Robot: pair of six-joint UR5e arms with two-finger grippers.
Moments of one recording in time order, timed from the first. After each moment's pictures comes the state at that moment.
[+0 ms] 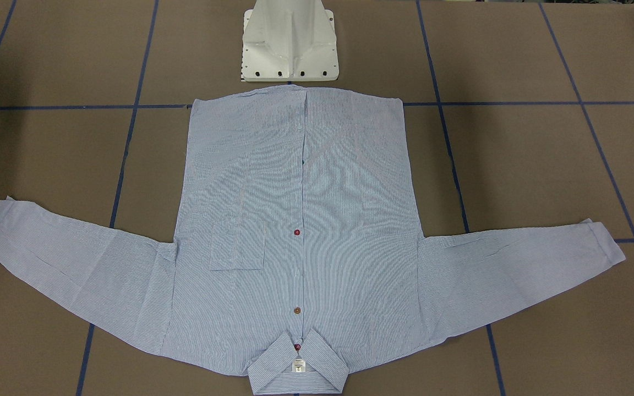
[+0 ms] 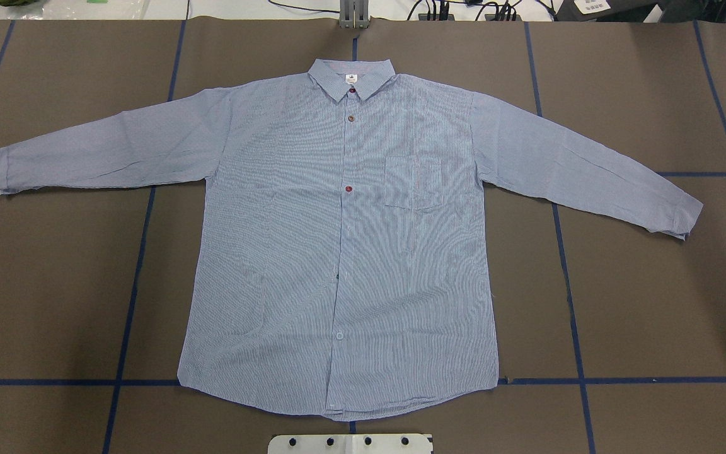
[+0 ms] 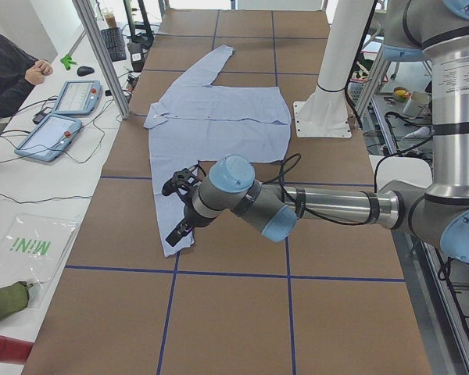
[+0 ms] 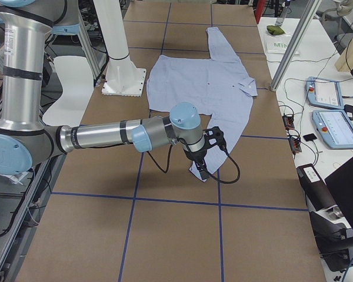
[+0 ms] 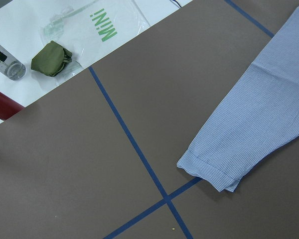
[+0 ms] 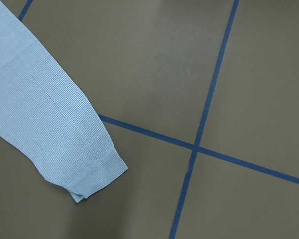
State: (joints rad) left arm -1.62 -1.44 -1.76 -2.16 -2.31 0.17; right arm 1.52 -1.72 1.87 -1.34 2.31 0.01
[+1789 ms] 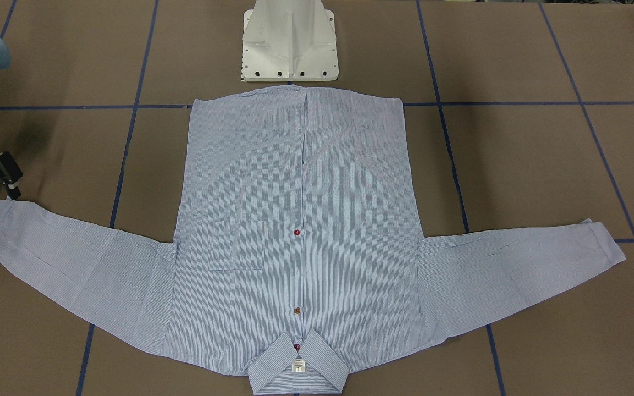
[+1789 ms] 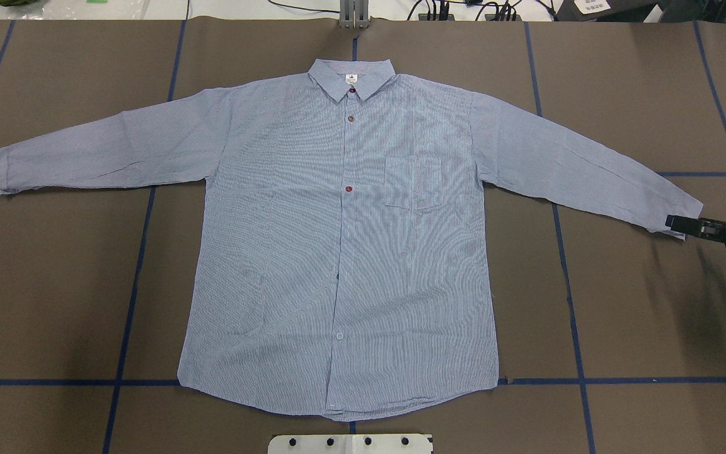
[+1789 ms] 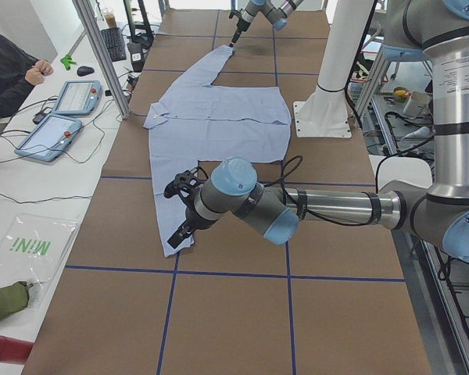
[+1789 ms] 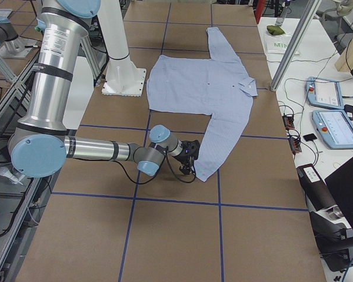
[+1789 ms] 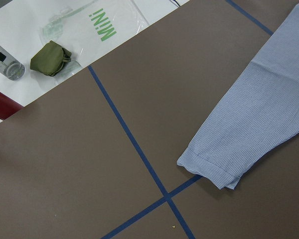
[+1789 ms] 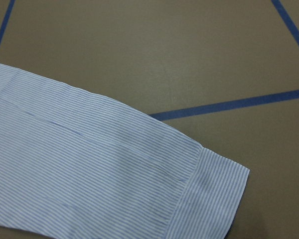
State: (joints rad) left arm -1.62 -1.43 -1.76 -2.17 -2.31 0.17; right arm 0.80 -1.82 1.56 -0.35 1.65 1.20
